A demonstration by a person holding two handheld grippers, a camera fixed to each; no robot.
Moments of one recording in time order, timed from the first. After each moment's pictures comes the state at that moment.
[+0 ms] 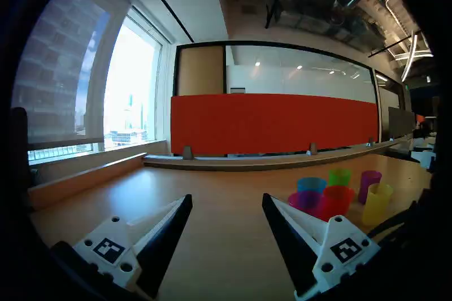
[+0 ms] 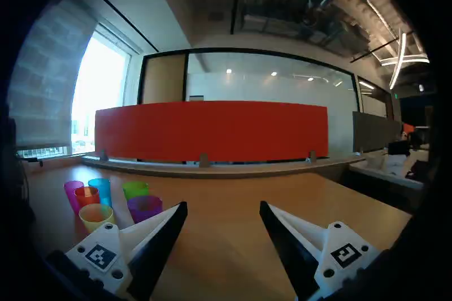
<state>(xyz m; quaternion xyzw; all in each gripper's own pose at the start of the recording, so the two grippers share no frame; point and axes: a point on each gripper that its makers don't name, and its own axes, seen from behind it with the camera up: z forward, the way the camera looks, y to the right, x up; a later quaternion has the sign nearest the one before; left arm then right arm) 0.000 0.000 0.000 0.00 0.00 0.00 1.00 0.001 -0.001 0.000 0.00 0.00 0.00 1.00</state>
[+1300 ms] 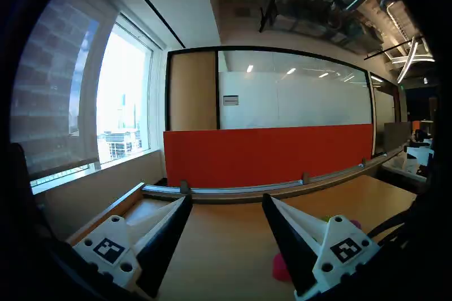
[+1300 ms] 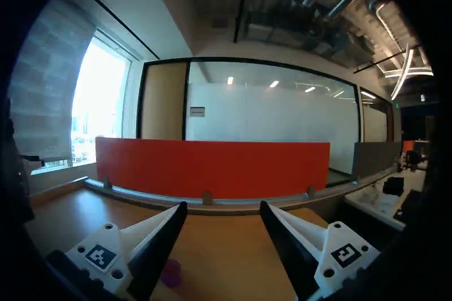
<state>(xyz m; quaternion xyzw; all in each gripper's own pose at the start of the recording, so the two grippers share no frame) 0.197 0.002 0.011 -0.02 -0.01 0.01 1.00 0.207 -0.026 0.005 0.00 0.00 -0.01 1.00</state>
